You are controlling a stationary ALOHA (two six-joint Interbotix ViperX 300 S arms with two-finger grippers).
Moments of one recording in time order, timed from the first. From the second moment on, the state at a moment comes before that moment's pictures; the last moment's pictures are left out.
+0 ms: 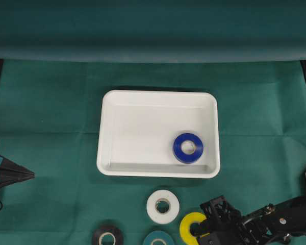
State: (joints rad) left arm 0.03 -1.37 1.52 -0.03 0.04 -0.04; right arm 0.32 0.06 0.80 -0.34 0.10 0.40
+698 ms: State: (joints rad) left arm 0.03 -1.37 1.52 -0.03 0.04 -0.04; right arm 0.32 -0.11 0.76 -0.34 0.31 0.41
